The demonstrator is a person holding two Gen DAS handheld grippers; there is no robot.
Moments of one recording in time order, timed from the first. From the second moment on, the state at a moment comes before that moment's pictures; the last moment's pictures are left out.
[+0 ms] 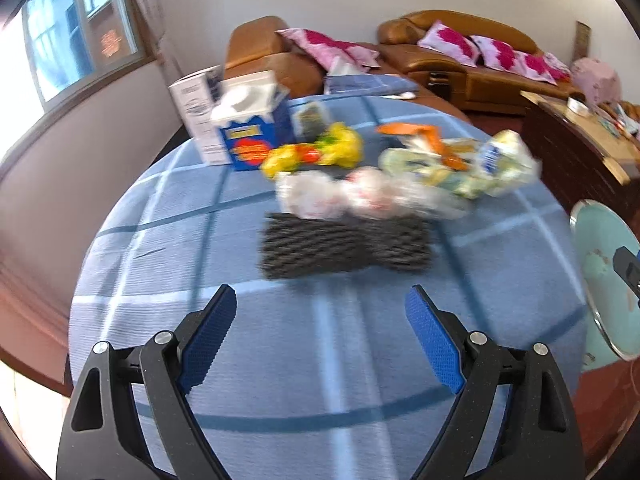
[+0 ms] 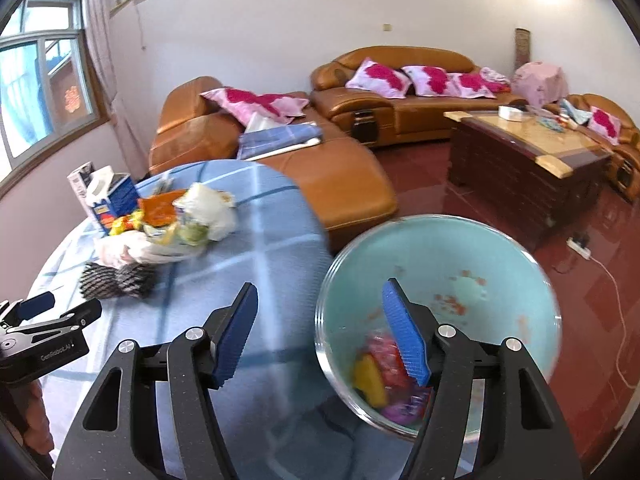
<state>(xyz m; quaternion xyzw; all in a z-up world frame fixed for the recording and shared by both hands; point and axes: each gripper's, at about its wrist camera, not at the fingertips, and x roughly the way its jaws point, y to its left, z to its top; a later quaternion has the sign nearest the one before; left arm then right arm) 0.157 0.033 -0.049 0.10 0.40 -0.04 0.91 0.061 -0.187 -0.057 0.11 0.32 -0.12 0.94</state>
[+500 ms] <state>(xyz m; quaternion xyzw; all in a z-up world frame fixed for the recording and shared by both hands) 0.217 0.068 -0.055 0.04 0.42 -0.04 0.91 0.151 -0.143 -0.049 0.09 0.32 -0.05 0.94</state>
